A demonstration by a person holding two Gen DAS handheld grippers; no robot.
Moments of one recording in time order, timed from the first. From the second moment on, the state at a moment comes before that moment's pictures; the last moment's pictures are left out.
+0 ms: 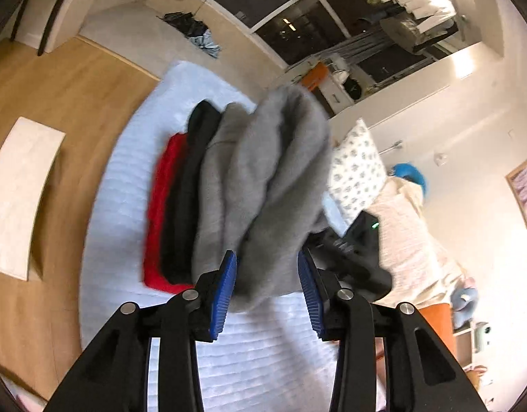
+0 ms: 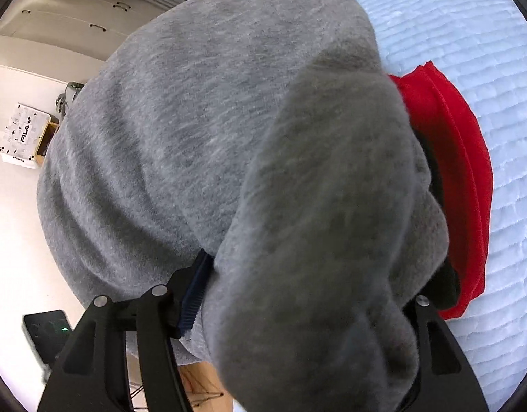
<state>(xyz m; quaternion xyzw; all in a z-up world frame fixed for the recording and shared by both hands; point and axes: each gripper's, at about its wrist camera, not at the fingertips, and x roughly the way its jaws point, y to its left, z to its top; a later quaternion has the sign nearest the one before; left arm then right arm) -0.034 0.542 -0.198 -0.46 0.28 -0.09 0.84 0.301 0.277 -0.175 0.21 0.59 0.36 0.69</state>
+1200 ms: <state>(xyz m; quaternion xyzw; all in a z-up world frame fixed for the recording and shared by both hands) 0.171 0.584 -0.216 -0.44 0.34 -0.05 0.83 0.316 0.351 -0.141 -0.11 0.47 0.29 0.82</state>
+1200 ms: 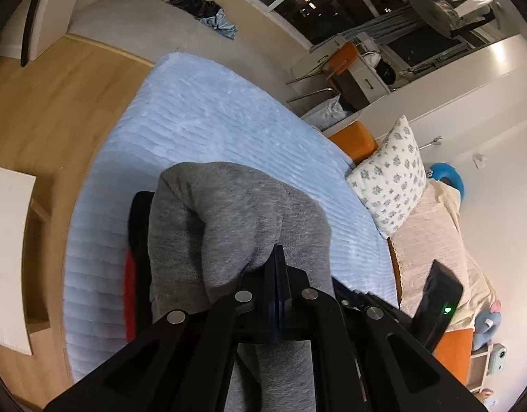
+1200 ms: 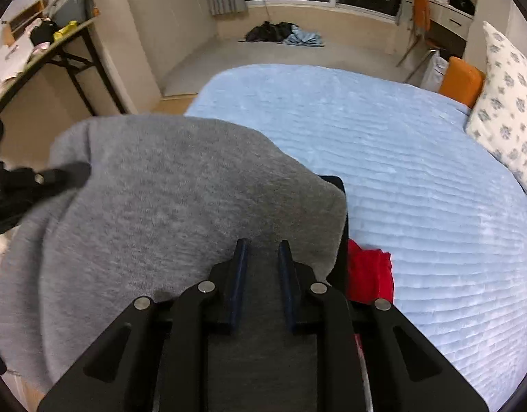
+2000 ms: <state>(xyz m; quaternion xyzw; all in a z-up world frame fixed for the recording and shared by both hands) 0.031 0.404 -0.154 -0.08 0.25 0.16 0.95 0.171 0.228 -0.093 -0.03 0.30 0.31 0.90</state>
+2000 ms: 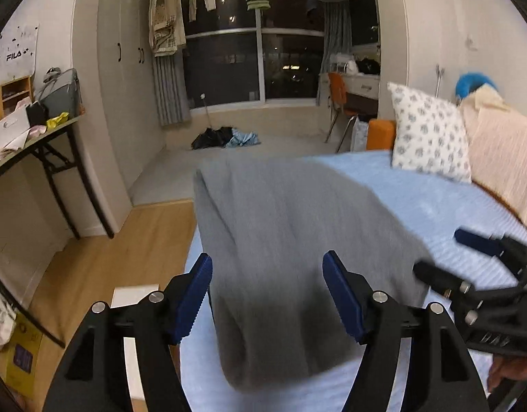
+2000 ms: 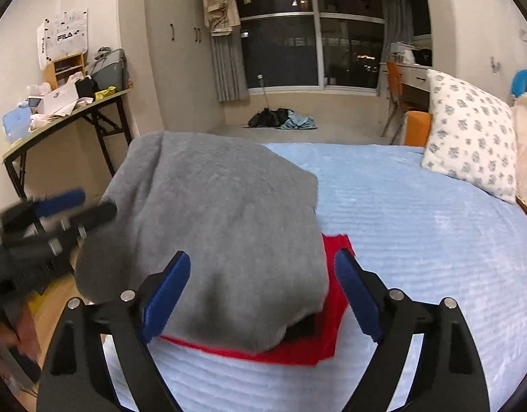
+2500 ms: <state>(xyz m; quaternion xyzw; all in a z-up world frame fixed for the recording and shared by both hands) 0.004 0.379 -0.207 -0.08 0.28 0.18 0.94 0.137 0.216 -0.129 -0.05 0.29 0.29 0.91</state>
